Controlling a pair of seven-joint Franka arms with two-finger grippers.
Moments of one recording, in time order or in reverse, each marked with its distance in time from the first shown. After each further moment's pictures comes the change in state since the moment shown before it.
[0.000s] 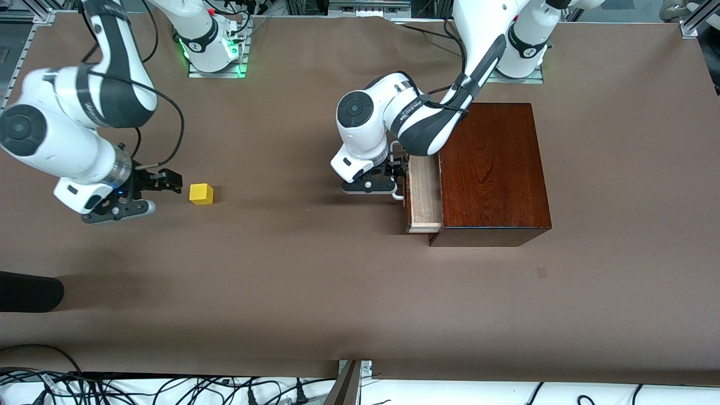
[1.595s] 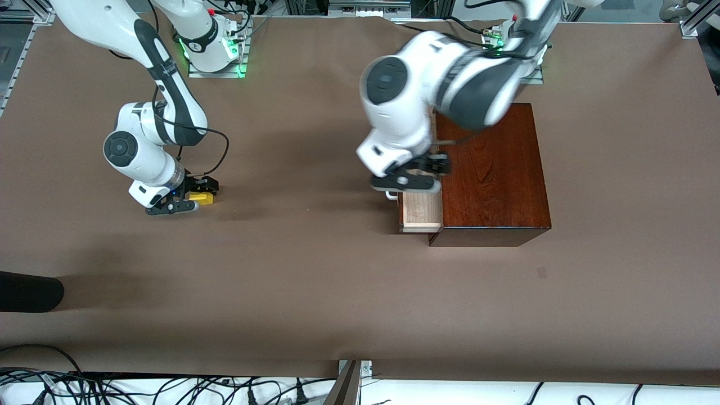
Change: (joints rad) left arm 0.148 -0.145 0.006 0.205 0.028 -0.401 0.340; right arm 0.000 0.141 0.000 -0.382 0.042 0.523 0.044
